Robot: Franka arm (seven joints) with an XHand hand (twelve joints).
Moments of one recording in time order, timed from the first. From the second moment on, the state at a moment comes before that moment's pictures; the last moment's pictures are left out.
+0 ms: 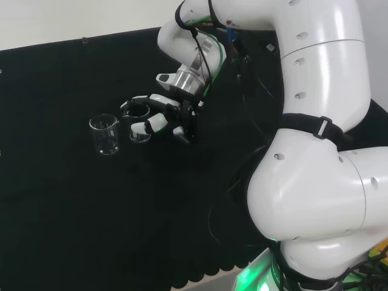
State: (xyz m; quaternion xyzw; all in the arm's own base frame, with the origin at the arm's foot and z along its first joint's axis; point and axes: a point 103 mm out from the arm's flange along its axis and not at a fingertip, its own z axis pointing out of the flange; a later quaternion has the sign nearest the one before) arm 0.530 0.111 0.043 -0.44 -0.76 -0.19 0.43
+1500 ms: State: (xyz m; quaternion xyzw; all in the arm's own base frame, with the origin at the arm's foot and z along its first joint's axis) arm 0.530 0.096 0.039 -0.47 -0.76 -0.20 0.42
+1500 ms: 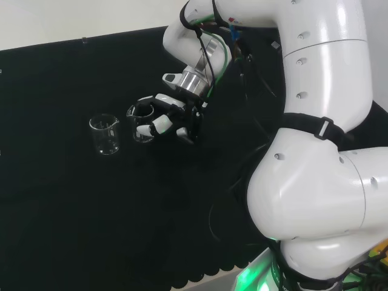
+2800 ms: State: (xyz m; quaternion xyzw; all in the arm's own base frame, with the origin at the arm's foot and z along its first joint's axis) arm 0.532 0.098 0.079 -0.51 -0.77 -0.21 0.32
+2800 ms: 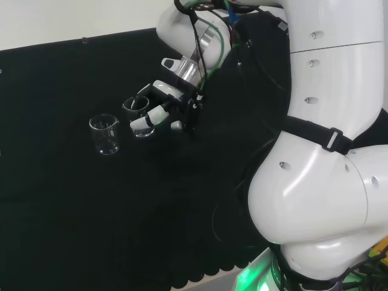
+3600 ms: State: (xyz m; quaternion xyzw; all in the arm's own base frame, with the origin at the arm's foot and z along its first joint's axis) arm 0.524 0.070 0.108 -0.51 -0.78 -0.20 0.30
